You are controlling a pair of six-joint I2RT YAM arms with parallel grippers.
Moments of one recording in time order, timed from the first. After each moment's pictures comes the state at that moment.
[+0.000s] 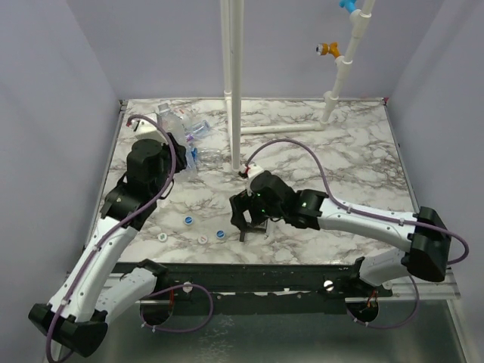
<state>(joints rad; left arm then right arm) -0.41 0.92 1.03 -0.45 -0.31 -0.44 1.06 1.37 1.03 -0.35 0.09 0.44</state>
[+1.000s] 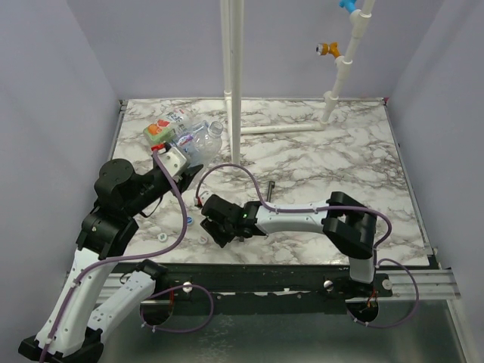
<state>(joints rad) -0.41 0.70 1.07 -0.45 0.37 0.32 1.22 1.92 1.28 -0.32 0.08 0.31</state>
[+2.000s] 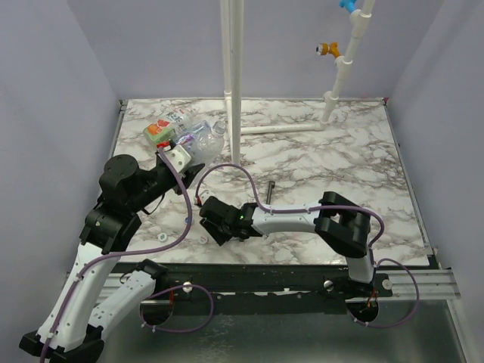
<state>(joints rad) -0.41 0.72 1.07 -0.45 0.38 0.34 1.23 1.98 1.30 -0.29 0.18 0.33</state>
